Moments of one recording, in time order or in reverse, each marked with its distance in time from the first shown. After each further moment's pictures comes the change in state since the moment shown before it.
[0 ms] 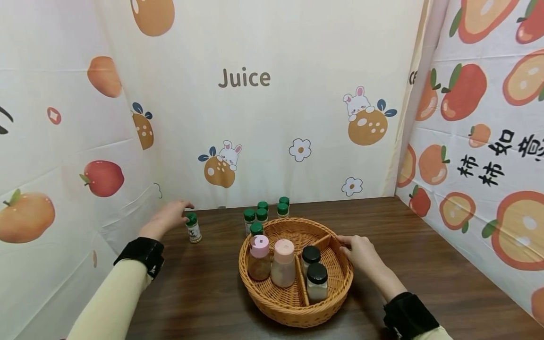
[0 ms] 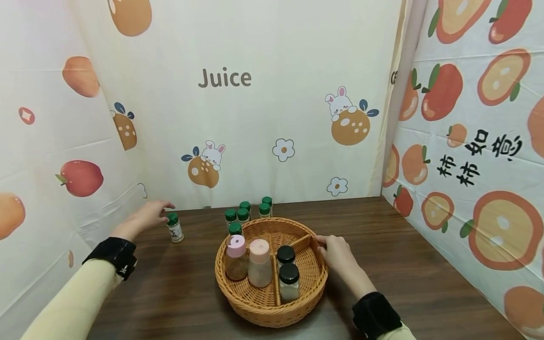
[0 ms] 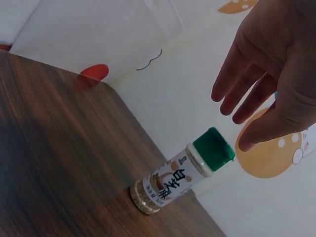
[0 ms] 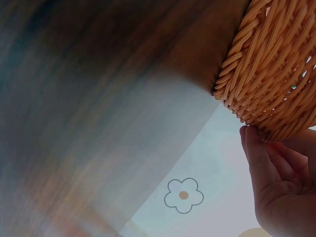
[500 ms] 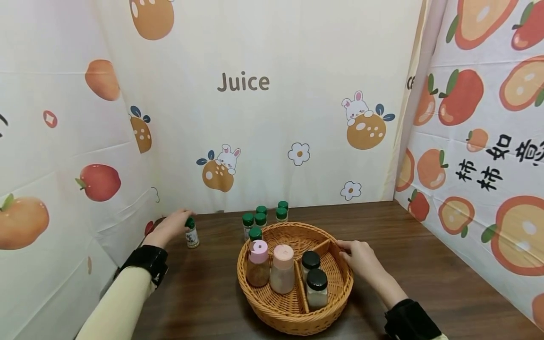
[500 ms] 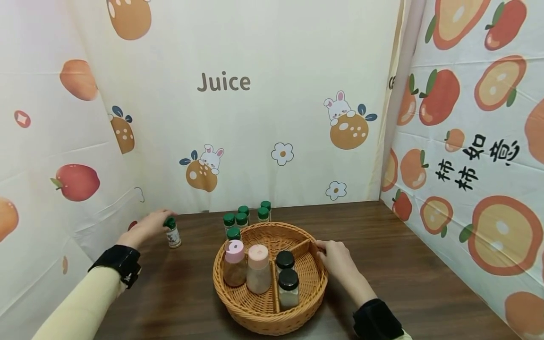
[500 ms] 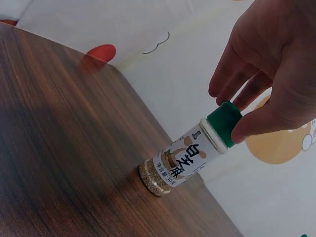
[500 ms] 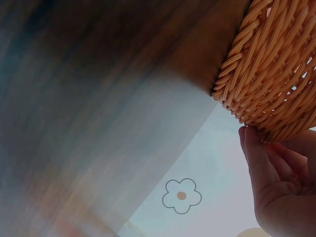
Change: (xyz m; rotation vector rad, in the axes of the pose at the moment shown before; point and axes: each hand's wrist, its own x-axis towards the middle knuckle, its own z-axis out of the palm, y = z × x) left_hand 0.004 0.006 0.023 -0.036 -0.053 -0.066; right_hand -0.003 -0.002 0.001 0.022 0.021 0.006
